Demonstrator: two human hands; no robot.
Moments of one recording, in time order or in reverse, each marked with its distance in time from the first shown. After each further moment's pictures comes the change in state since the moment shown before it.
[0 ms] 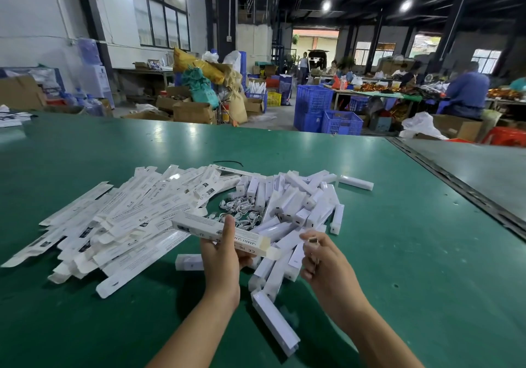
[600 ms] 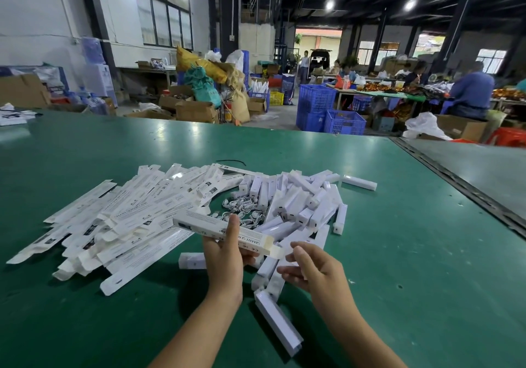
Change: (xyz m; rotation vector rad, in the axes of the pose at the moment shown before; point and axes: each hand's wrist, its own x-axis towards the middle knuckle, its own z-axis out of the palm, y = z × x) left_hand 0.003 -0.004 -0.002 0.019 0.006 0.037; right_hand -0.013 0.010 0.019 -0.281 0.084 -0.048
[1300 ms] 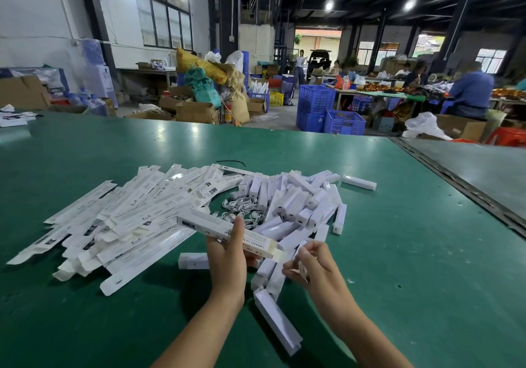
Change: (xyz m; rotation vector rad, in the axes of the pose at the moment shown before) left_hand -0.015 0.008 0.004 -0.002 -0.058 0.039; right_hand -0.002 -0.004 -0.006 -0.087 -0.061 0.033
